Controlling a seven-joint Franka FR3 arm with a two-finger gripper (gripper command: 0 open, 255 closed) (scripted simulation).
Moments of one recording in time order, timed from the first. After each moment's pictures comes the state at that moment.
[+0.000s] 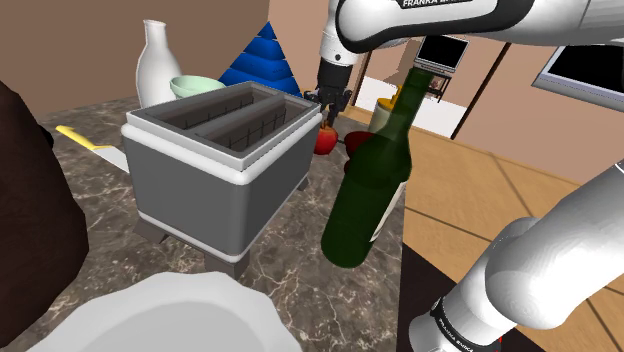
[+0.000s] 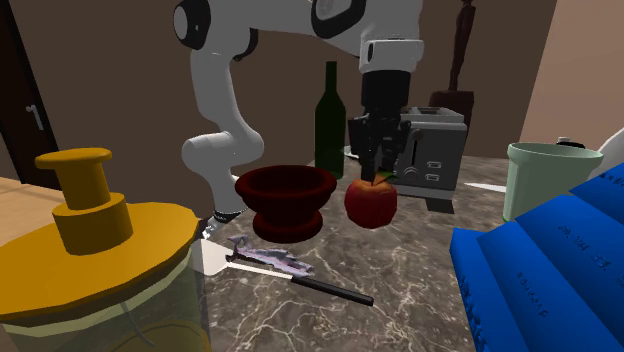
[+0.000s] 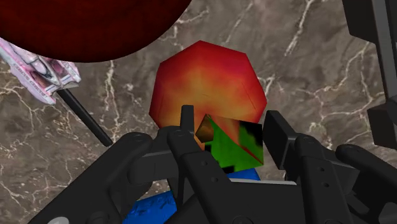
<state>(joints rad) 0.01 -0.18 0.08 -2.04 -0.10 1.90 0.24</state>
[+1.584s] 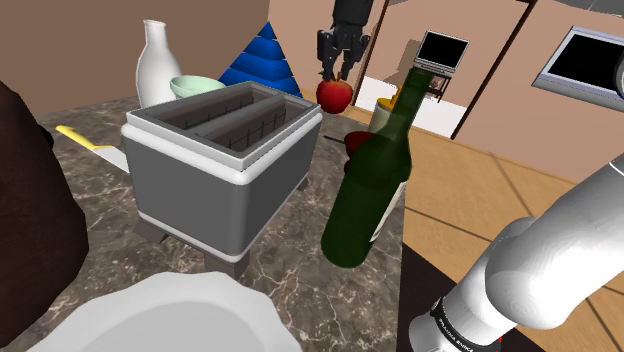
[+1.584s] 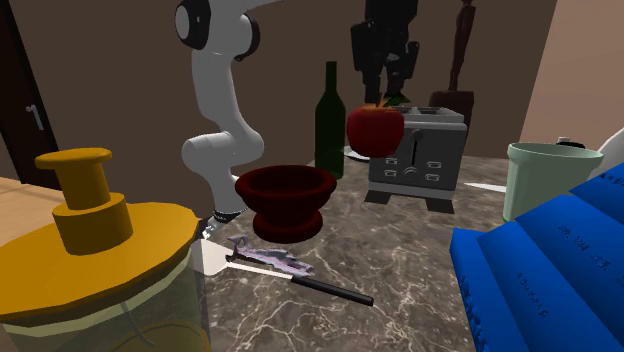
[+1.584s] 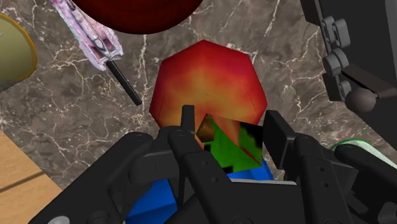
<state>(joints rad) 0.01 -0.15 0.08 -1.68 -0.10 1.58 0.21</state>
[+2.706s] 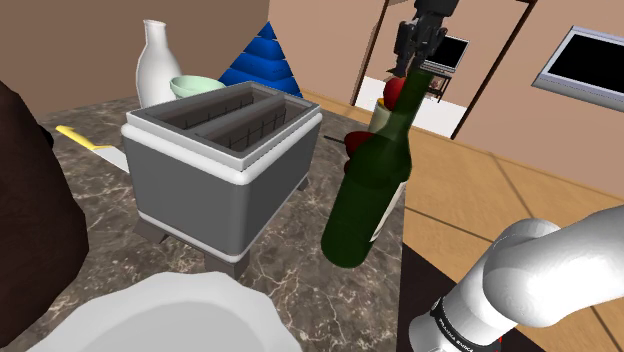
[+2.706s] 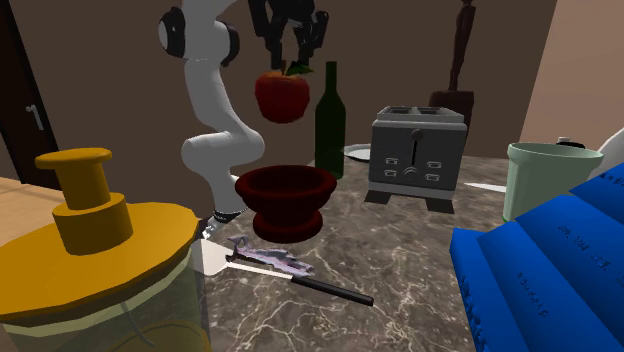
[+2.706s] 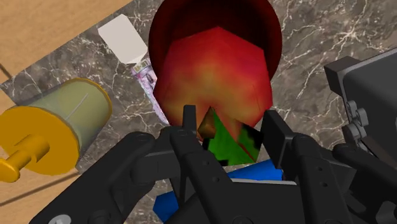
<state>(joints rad) -0.04 -0.49 -0.02 -1.86 -0.12 1.44 0.04</state>
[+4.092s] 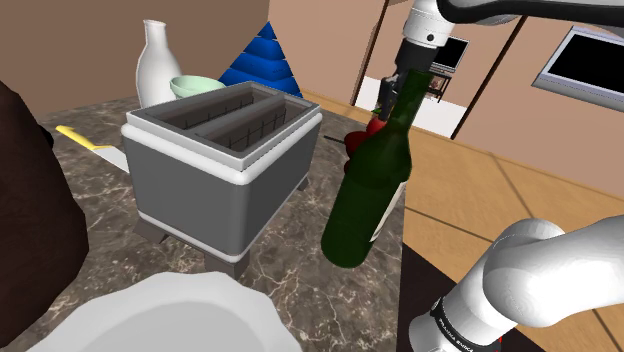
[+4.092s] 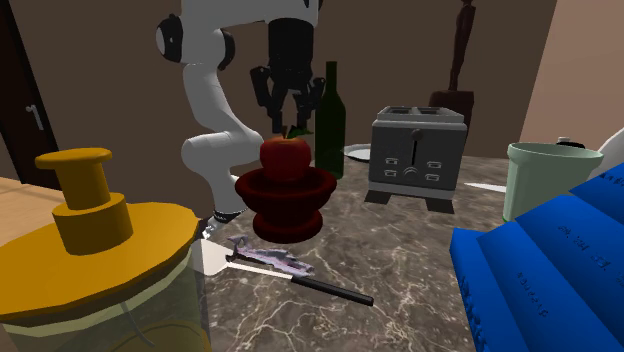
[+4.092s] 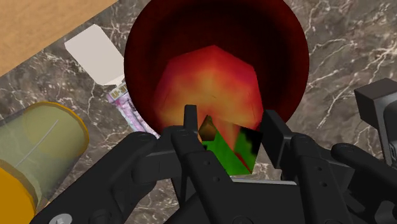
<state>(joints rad) -0.04 -0.59 -0.03 -2.21 -0.12 1.69 0.06</state>
